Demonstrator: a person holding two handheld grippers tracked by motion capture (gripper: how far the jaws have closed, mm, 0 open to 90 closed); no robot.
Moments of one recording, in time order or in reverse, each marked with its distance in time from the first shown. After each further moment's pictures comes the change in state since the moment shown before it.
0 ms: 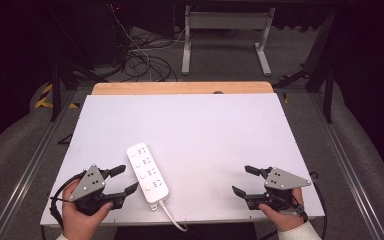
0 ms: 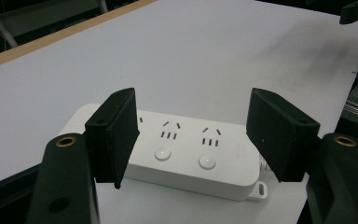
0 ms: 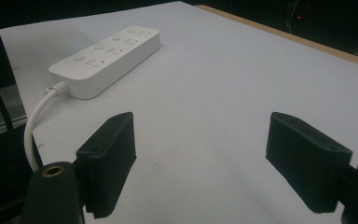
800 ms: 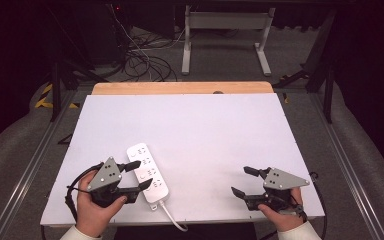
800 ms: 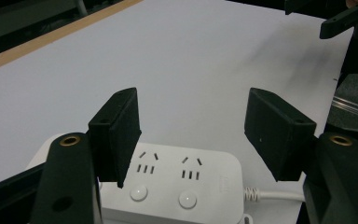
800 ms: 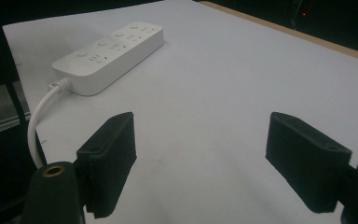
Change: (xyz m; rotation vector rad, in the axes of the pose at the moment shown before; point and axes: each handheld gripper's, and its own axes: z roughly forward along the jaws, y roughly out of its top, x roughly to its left) left arm -0.008 0.025 0.027 0.020 -0.069 0.040; right arm 0.001 -0.001 0.002 0.012 0.015 -0.002
